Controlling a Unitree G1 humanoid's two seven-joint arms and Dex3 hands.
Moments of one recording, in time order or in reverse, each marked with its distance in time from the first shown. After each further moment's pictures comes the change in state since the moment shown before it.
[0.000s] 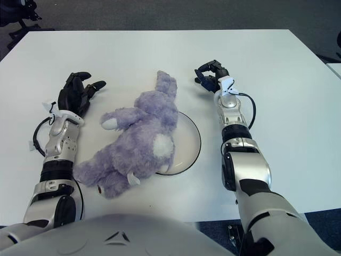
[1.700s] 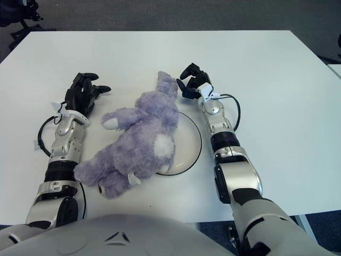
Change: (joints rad) left arm 0.036 -0.010 -0.065 -0.046 0.124 -0.057 0.050; right arm 0.041 0.042 0.156 -0.073 -0.085 -0.065 -0.006
